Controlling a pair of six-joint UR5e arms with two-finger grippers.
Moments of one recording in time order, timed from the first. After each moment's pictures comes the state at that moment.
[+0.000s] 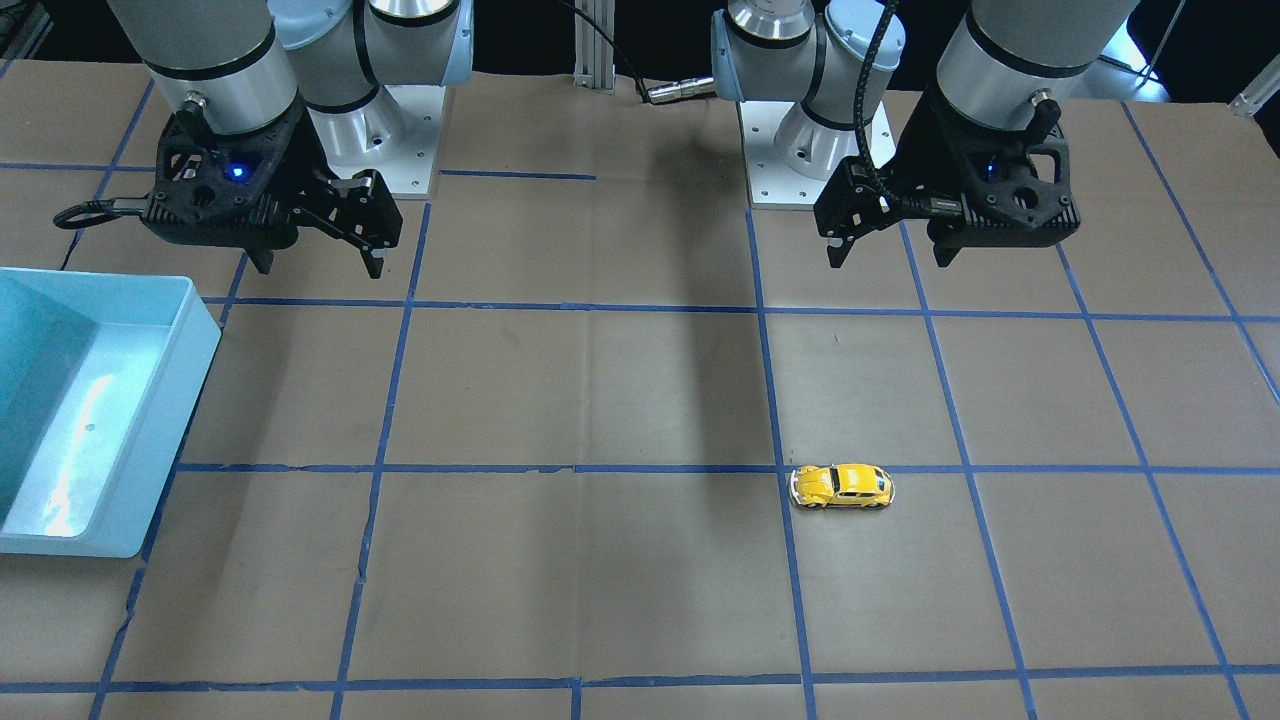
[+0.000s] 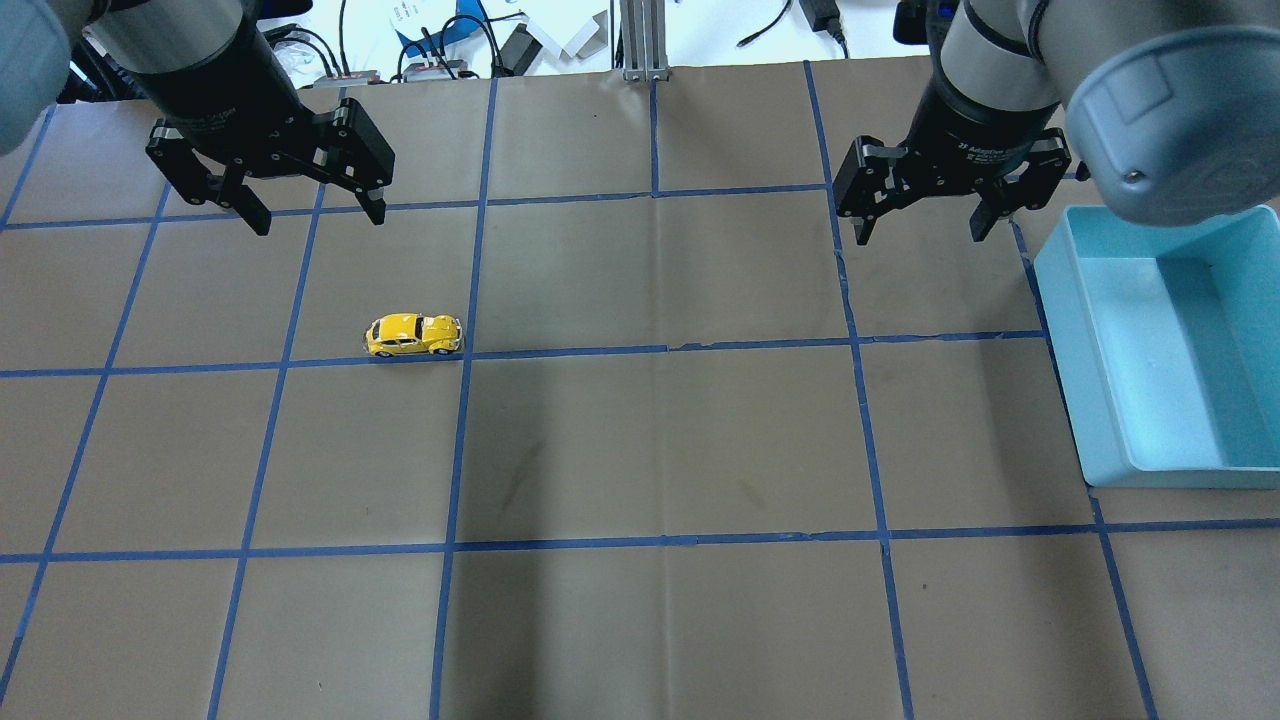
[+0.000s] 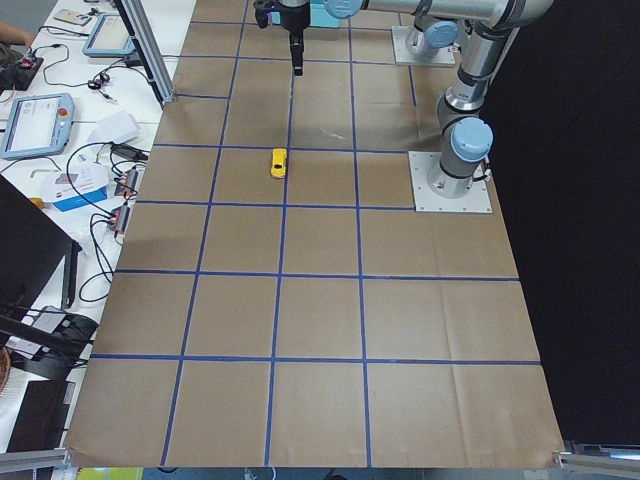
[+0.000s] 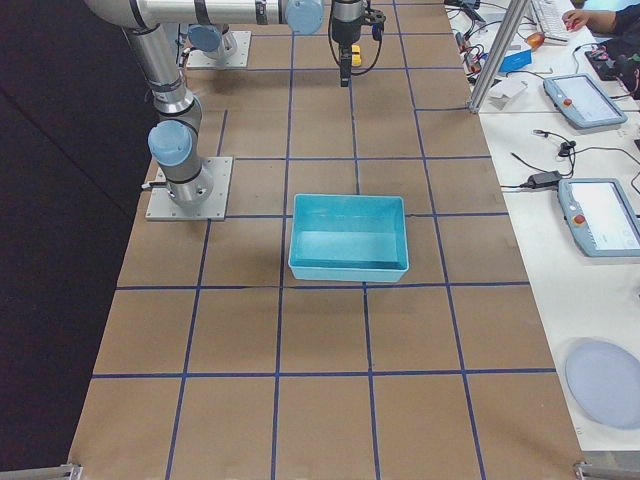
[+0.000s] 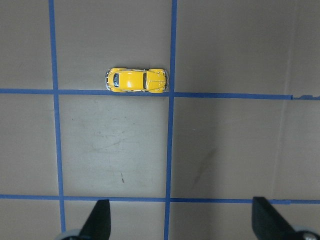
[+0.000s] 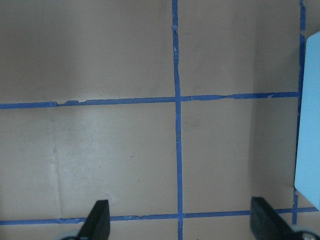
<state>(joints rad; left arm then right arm) -1.55 -1.62 -1.45 -1.68 1.56 -0.02 1.61 -1.57 1.60 -1.64 -1.58 0.07</state>
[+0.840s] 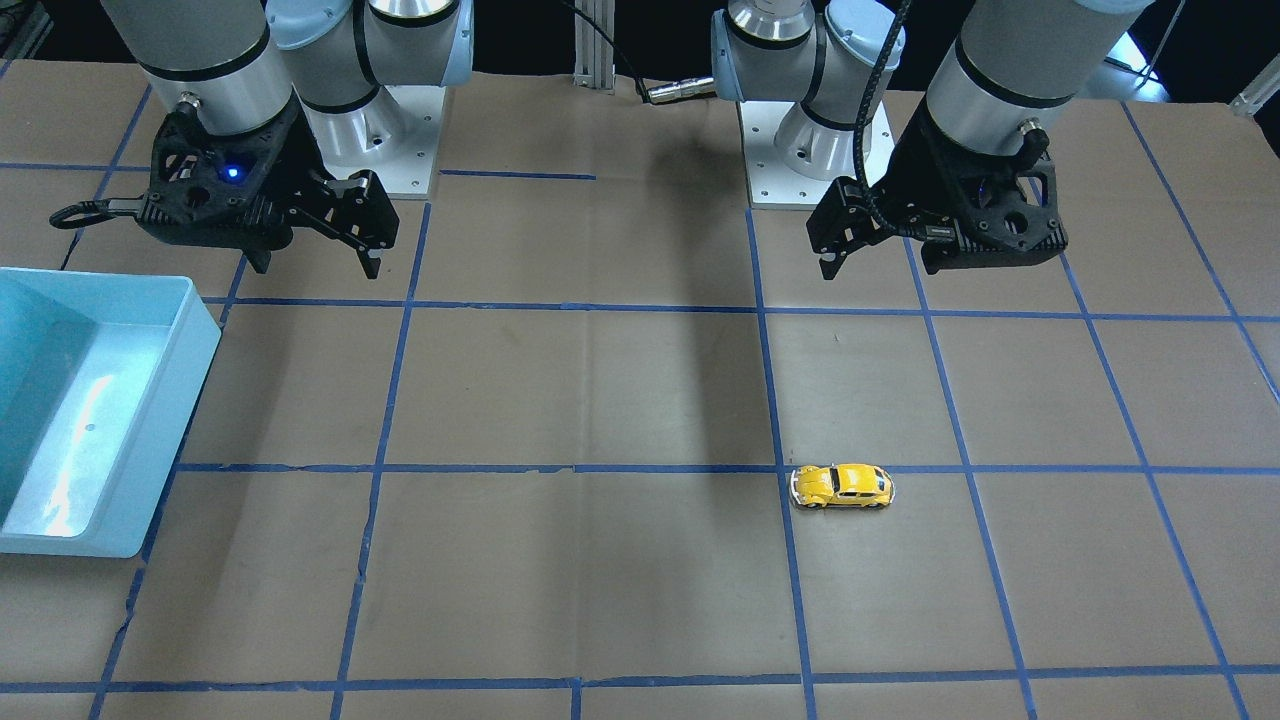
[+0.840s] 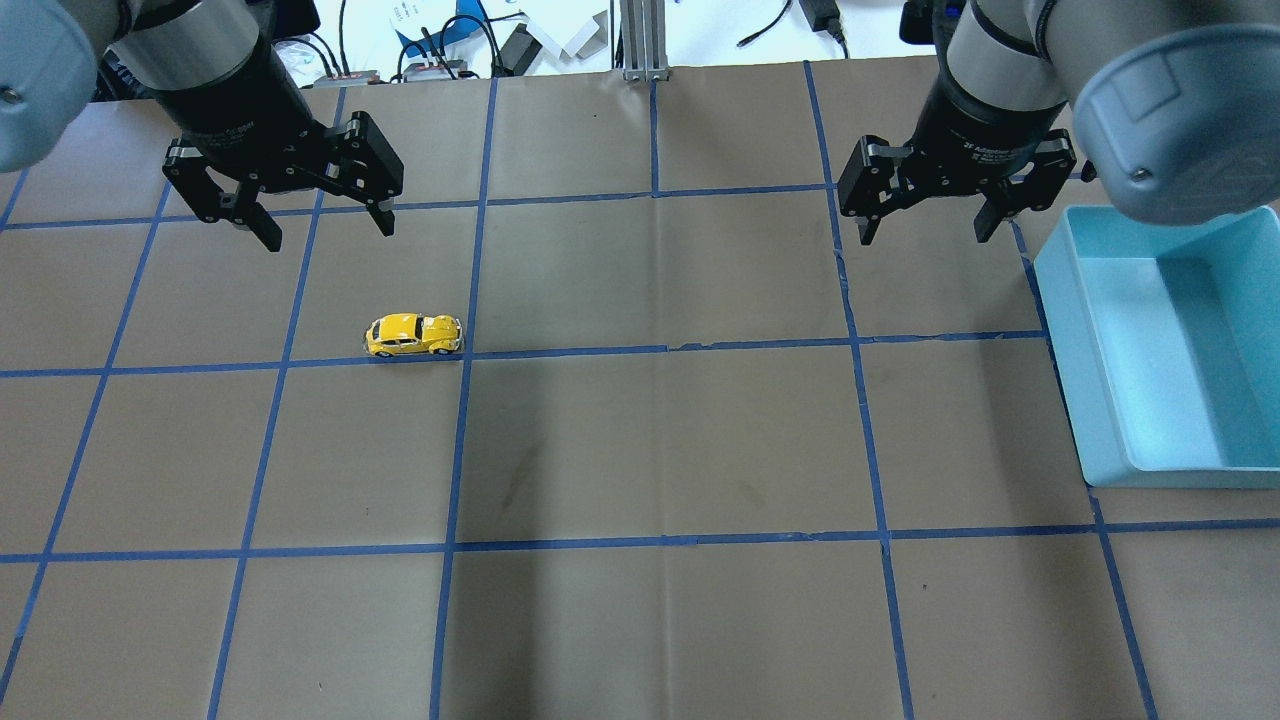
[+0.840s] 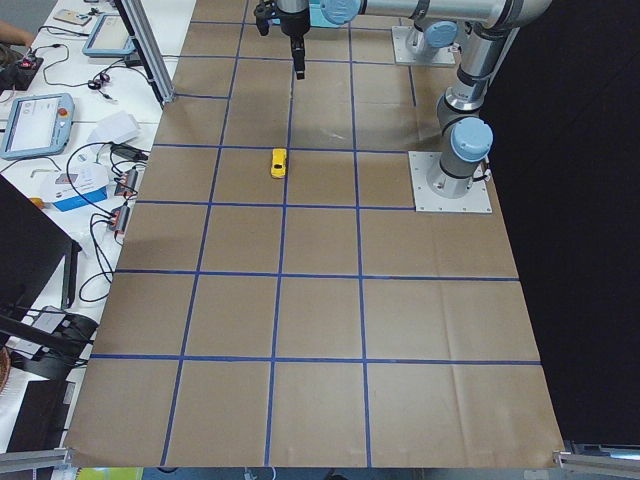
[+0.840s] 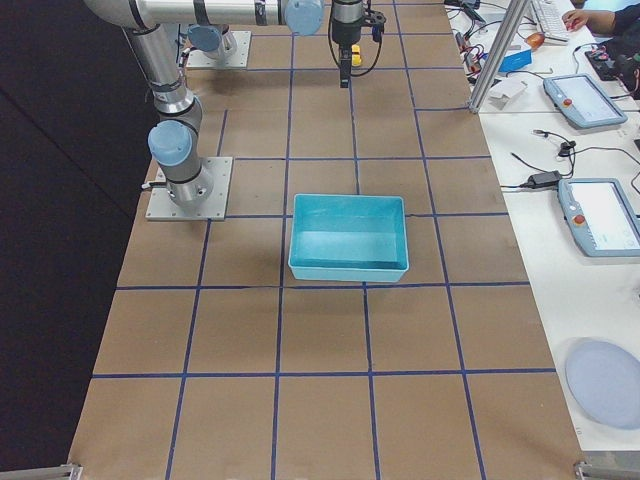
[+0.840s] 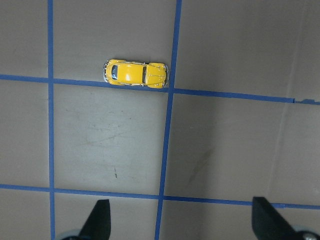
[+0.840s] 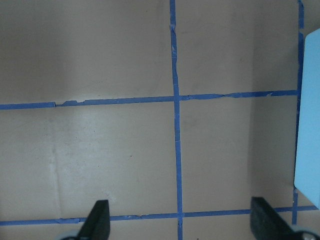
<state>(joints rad) -1.55 -1.65 -1.48 -1.67 1.55 -0.07 1.61 -1.57 1.60 -1.63 -1.58 0.08</state>
